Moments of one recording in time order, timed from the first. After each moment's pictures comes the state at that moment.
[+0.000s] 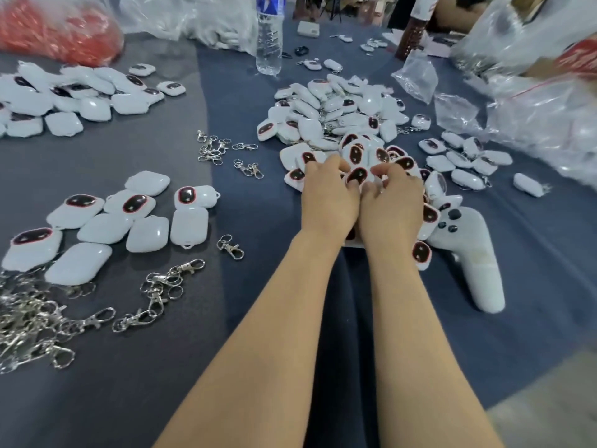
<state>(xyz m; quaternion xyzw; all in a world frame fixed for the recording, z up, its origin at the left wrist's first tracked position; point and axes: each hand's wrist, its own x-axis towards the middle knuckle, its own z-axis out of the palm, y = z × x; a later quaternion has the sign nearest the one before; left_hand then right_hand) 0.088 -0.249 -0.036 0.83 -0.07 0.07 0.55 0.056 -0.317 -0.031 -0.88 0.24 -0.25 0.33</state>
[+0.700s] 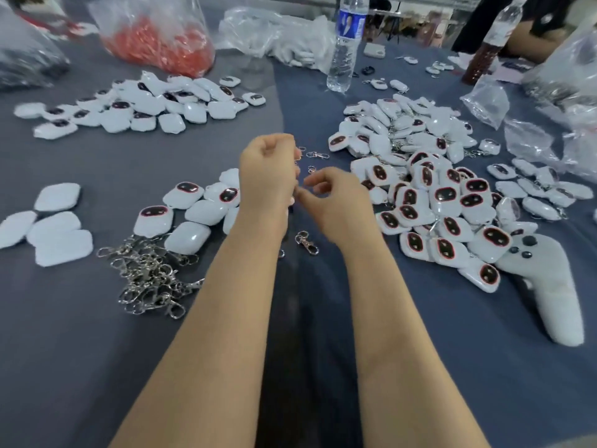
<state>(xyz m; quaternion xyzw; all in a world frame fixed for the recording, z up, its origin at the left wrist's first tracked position) 0.064 -0.109 0.010 0.60 0.14 0.13 0.77 0.057 -0.196 -0.013 -0.91 0.00 -0.06 0.41</state>
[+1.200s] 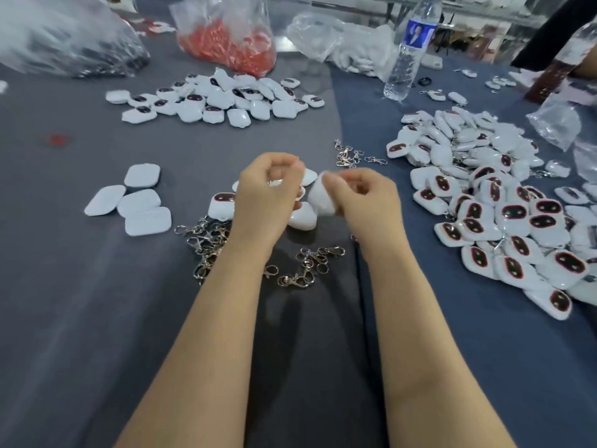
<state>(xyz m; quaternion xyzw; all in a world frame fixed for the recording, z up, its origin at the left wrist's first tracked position) 0.024 -0.028 -0.017 0.67 0.14 0.17 0.71 0.054 -0.145 -0.023 -0.80 0.02 -0.05 0.60</state>
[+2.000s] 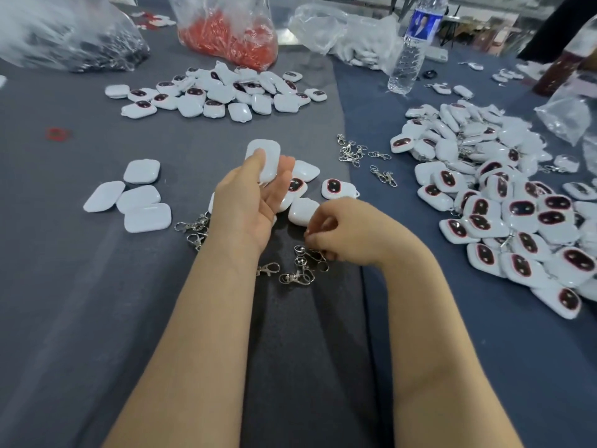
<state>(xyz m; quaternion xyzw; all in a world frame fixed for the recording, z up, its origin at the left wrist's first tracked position) 0.026 -0.013 -0.016 0.31 0.20 0.10 0.92 0.032 -0.145 -0.003 -0.94 -0.18 0.18 0.24</state>
